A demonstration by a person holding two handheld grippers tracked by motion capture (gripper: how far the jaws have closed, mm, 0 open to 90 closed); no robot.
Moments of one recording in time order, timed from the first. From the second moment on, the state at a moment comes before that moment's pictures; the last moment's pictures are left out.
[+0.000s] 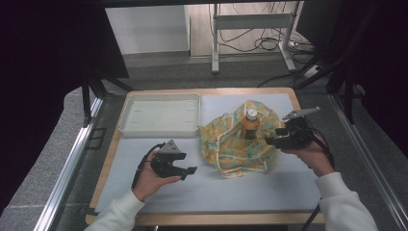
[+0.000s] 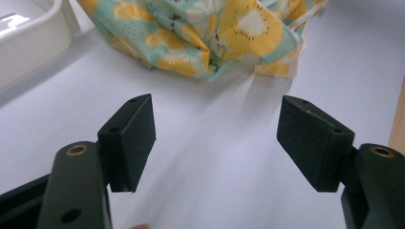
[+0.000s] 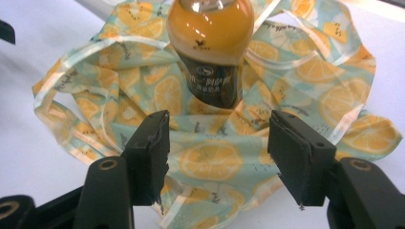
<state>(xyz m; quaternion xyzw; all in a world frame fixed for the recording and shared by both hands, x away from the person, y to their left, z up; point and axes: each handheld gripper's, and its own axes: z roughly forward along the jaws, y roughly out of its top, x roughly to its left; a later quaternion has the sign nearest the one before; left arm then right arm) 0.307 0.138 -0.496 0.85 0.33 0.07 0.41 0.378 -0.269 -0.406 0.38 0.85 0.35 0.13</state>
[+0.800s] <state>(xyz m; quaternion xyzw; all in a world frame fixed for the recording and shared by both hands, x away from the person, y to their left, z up) 0.310 0.137 -0.499 0.85 0.33 0.06 0.41 0.387 -0.256 -0.388 0.39 0.84 0.34 0.16</state>
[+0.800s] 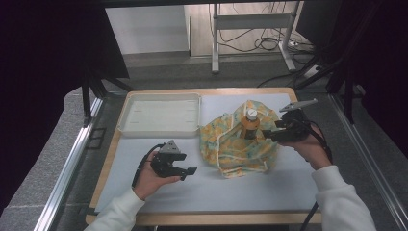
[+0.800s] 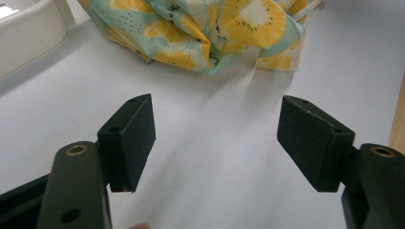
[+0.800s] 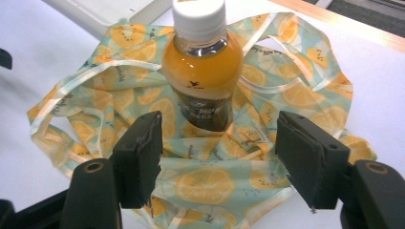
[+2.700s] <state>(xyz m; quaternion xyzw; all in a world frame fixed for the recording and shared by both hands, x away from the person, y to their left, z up) 0.307 0.138 -0.506 0.86 0.32 0.04 0.39 0.438 -0.207 -0.384 0.38 0.86 0.31 0.14</state>
